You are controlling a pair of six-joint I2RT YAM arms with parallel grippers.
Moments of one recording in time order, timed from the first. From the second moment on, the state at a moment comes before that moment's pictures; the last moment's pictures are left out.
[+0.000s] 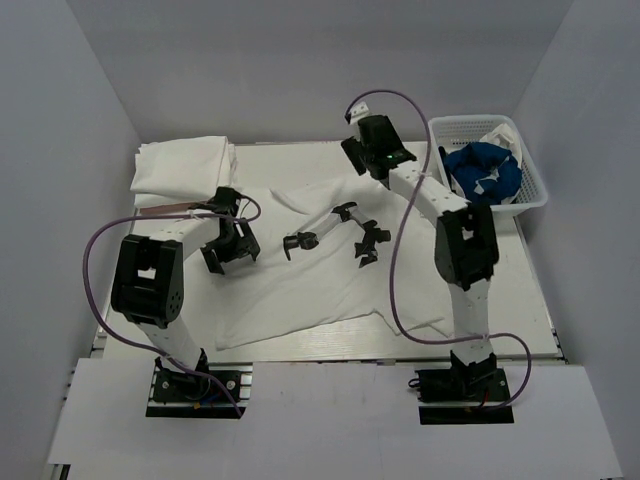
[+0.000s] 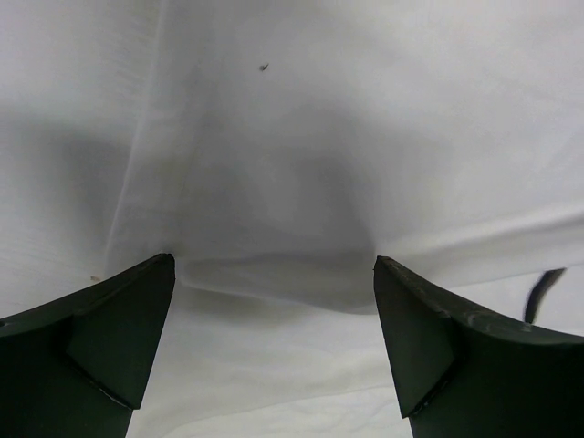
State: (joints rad) left arm -0.20 1.73 1.07 -0.66 -0.12 -0.62; right arm 0.45 2.17 1.86 -0.23 0.42 -0.37
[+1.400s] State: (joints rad) left arm -0.20 2.04 1.53 -0.68 -0.20 -0.55; right arm 0.36 1.30 0.83 -0.70 -0.04 0.38
